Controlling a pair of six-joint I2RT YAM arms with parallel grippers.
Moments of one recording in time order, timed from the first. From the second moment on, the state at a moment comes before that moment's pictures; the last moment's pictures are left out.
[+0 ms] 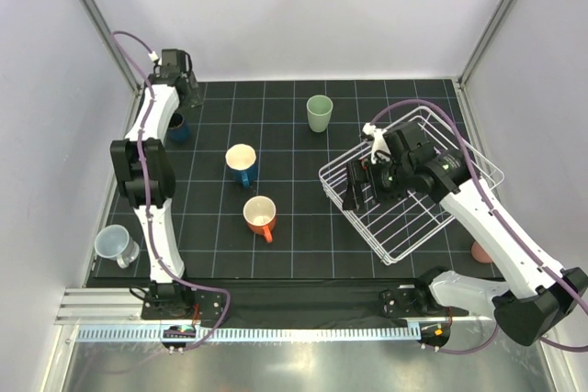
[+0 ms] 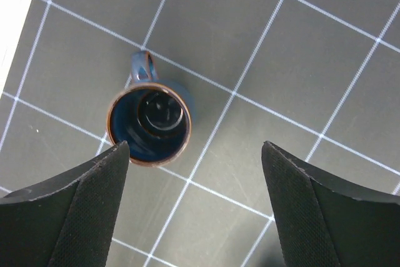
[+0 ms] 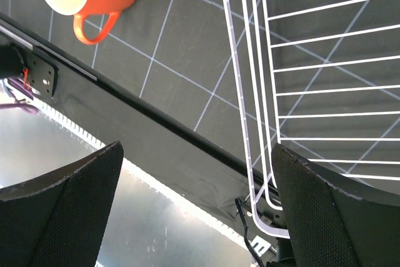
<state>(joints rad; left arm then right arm) 0.00 2.17 2.01 -0.72 -0.29 -0.31 0.52 1.12 1.23 -1.07 -0.27 0.28</state>
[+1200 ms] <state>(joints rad) 0.00 2.34 2.10 -0.74 -0.35 -0.28 0.54 1.17 1.21 -1.06 -0.27 0.27</state>
